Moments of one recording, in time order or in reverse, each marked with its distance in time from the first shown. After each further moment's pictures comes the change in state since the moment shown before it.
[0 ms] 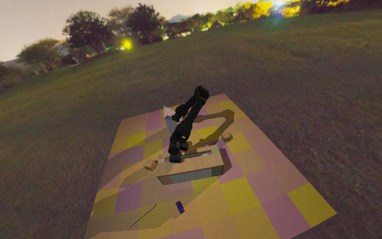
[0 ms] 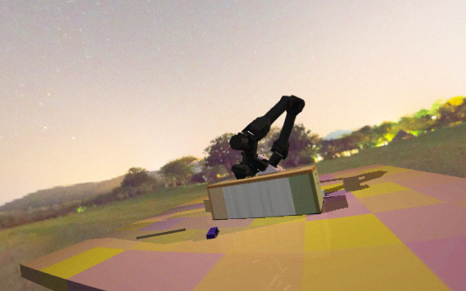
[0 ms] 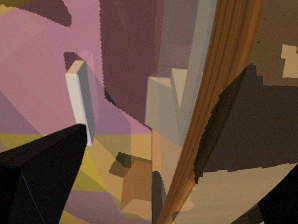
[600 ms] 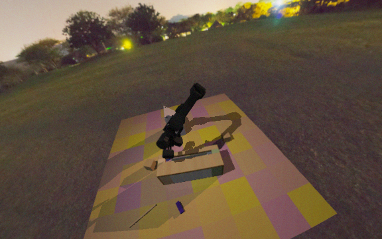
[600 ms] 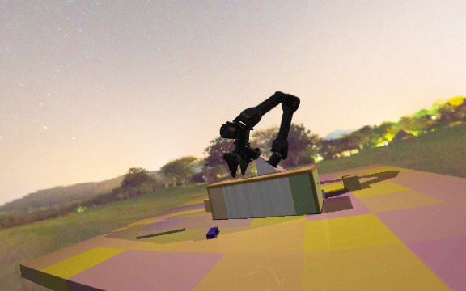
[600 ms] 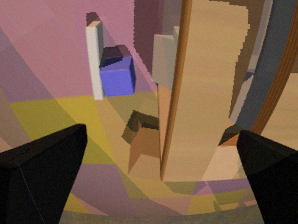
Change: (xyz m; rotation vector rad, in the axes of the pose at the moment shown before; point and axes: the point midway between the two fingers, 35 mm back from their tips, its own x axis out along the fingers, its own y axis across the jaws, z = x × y) arm -0.041 0.003 -0.042 0.016 -0.002 0.016
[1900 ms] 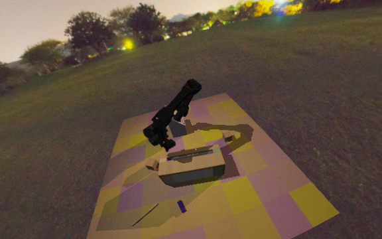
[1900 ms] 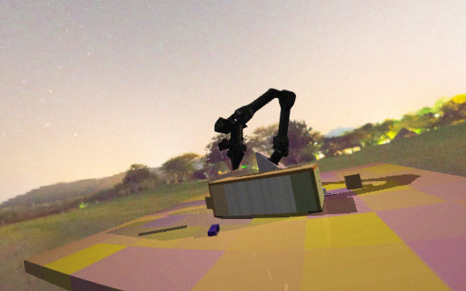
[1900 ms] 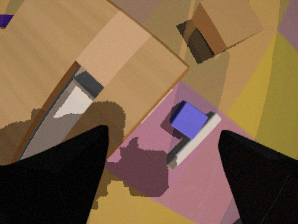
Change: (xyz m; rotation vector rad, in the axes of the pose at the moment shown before) arm -0.008 0.016 -0.038 2.470 -0.331 0.127
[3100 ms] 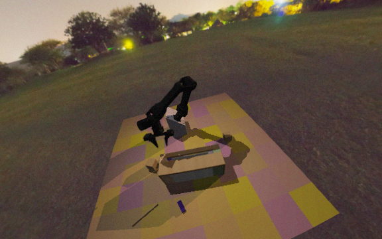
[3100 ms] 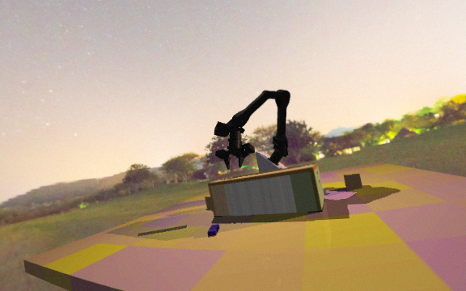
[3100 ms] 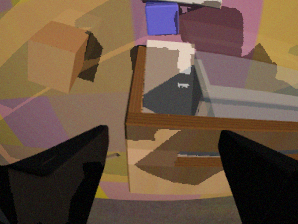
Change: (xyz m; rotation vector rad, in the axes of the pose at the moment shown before) arm -0.007 -0.032 0.001 2.256 0.276 0.159
